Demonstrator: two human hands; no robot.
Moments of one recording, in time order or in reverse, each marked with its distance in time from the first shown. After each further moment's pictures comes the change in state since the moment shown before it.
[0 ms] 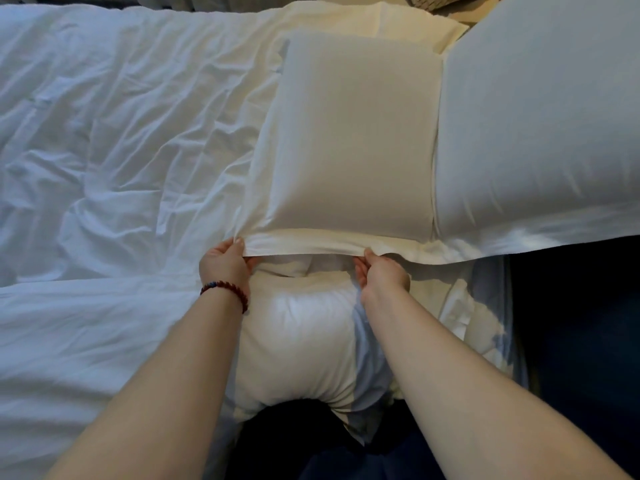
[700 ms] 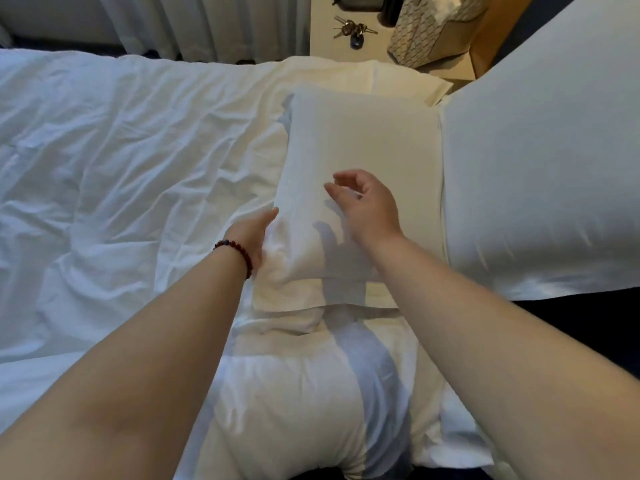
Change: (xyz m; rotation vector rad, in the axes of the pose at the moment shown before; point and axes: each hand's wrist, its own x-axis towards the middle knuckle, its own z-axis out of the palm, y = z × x) left_hand 0.096 0.082 0.068 0.323 -0.484 -0.130; right_hand -0.047 -0.083 0.127 -0.699 -0.452 -1.067
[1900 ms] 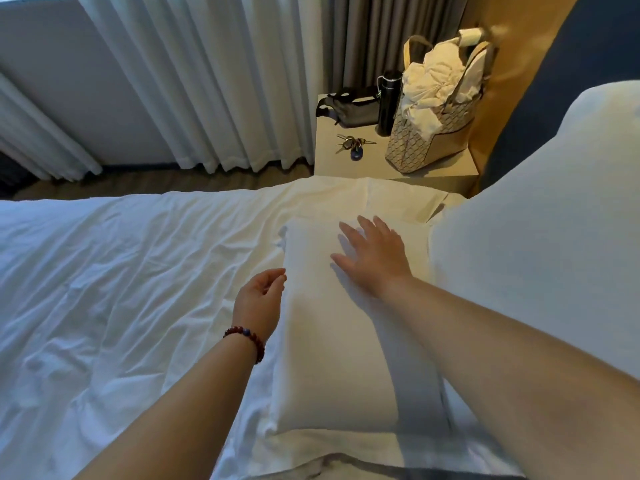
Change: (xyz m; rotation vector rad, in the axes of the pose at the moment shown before) left_hand -0.029 0.112 0.103 0.394 0.272 0.556; right_hand 0.172 0.000 -0.058 -0.977 -0.251 -0.267
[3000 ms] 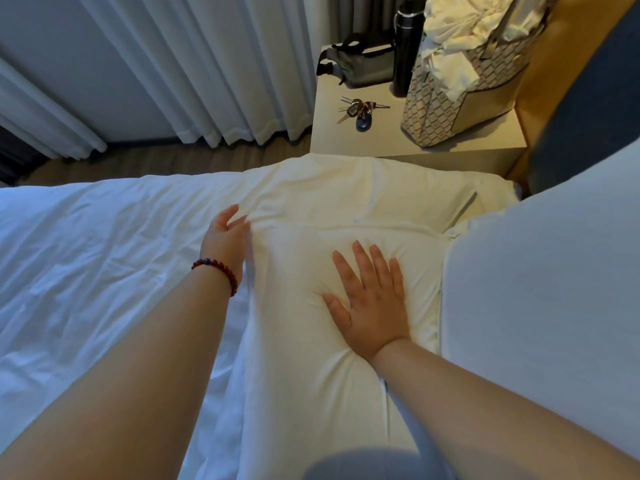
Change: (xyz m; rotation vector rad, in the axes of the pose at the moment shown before) left_hand 0.145 0.032 0.049 -0.228 0.167 -0.187; right_hand 0.014 0.046 0.114 0.168 0.239 -0.102
